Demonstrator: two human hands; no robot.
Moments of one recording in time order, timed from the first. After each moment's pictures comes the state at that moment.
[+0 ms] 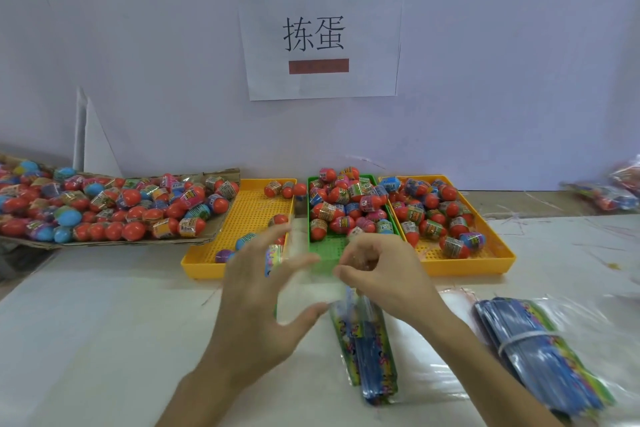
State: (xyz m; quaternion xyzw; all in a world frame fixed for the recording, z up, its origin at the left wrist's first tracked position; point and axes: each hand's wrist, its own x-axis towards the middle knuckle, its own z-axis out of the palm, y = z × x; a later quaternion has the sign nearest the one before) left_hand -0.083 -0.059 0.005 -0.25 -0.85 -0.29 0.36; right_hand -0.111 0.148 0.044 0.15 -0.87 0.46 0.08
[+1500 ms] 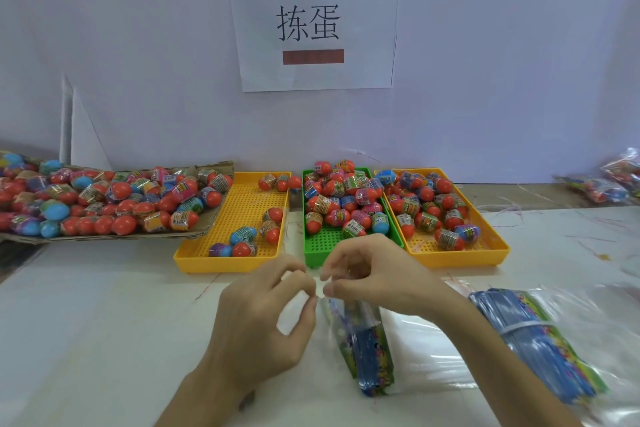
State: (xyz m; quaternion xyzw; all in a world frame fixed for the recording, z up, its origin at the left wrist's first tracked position) left_hand -0.070 -0.048 0.010 -0.30 -0.85 -0.26 0.36; right_hand -0.116 0.155 0.048 0.25 -0.85 0.45 -0.08
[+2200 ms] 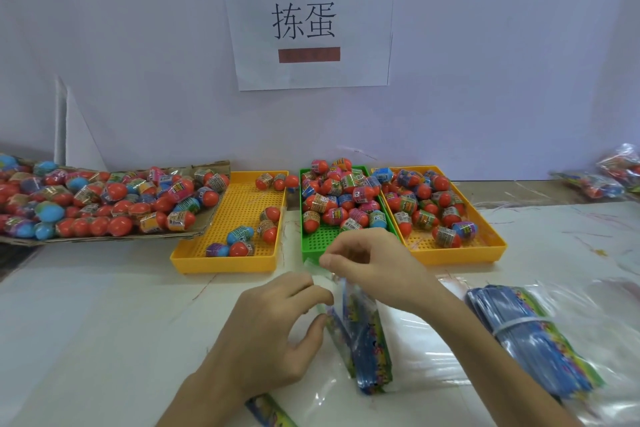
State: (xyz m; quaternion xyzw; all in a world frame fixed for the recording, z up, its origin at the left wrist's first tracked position) left_hand -0.066 -0.045 0.010 -0.33 -0.88 -0.25 0.21; right_hand -0.118 0.151 0.043 0.22 -0.87 0.45 -0.01
